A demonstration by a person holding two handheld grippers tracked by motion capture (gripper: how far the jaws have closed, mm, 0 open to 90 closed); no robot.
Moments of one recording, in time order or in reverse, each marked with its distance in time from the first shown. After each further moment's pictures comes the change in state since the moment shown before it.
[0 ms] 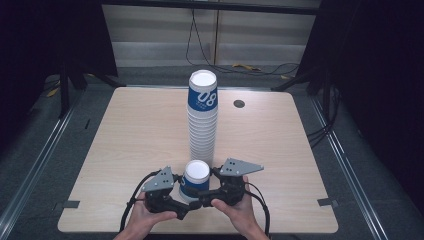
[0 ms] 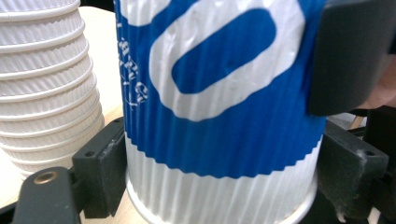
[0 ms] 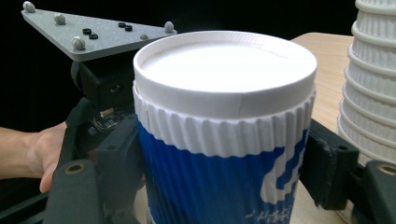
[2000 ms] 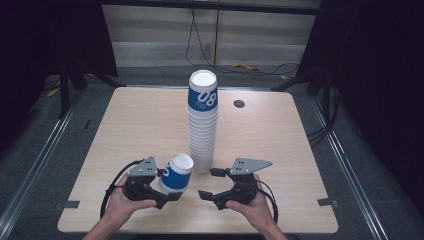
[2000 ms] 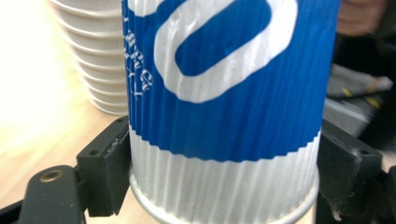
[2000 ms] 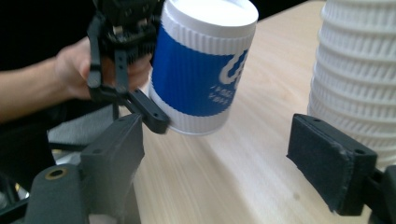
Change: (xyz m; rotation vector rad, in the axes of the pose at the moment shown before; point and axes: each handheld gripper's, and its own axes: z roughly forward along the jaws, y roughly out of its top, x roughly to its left) left arm 0.037 0.005 -0.040 0.224 0.025 0.000; right arm -0.019 -0.004 -0.024 0.146 0.021 -0.022
